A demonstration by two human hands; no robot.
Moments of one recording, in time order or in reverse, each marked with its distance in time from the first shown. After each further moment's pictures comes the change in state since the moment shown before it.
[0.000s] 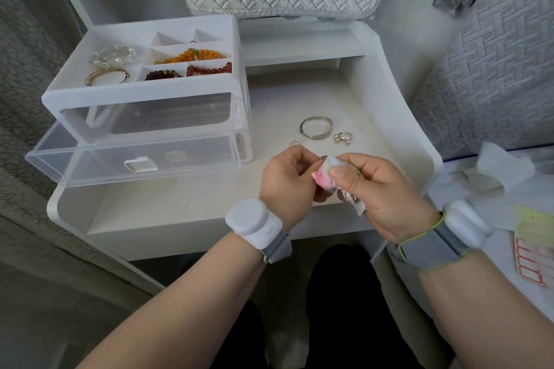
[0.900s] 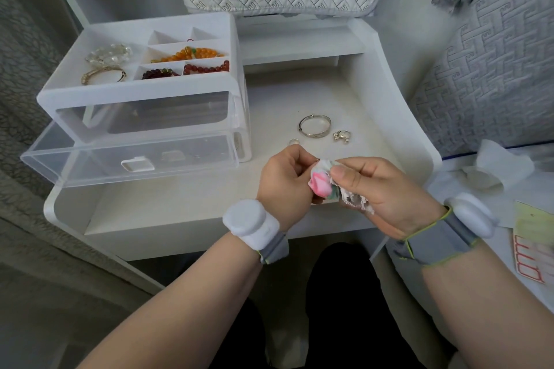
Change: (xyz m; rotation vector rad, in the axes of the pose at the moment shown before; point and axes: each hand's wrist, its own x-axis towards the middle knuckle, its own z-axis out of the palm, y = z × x) left_hand 0.003 -0.008 -0.003 0.100 0.014 0.054; right_hand -0.003 -0.010 -0.003 0.193 -0.119 0.139
